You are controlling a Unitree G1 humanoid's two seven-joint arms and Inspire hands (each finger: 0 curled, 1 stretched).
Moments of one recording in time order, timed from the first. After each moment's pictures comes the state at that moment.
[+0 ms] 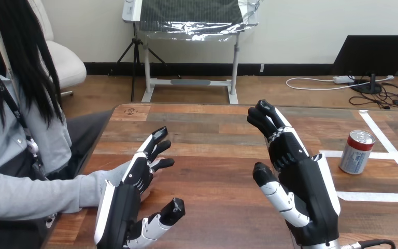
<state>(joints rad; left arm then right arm) 0.07 0.03 -0.02 0.70 0.15 -1.23 0.01 0.01 -0.03 0.04 0.55 0.16 -1.08 0.32</state>
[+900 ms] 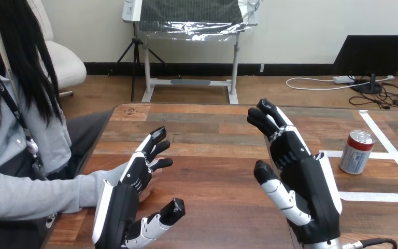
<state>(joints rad) 0.07 0.03 -0.02 0.70 0.13 -1.23 0.00 0.01 -0.03 0.03 0.55 0.16 -1.08 0.31</state>
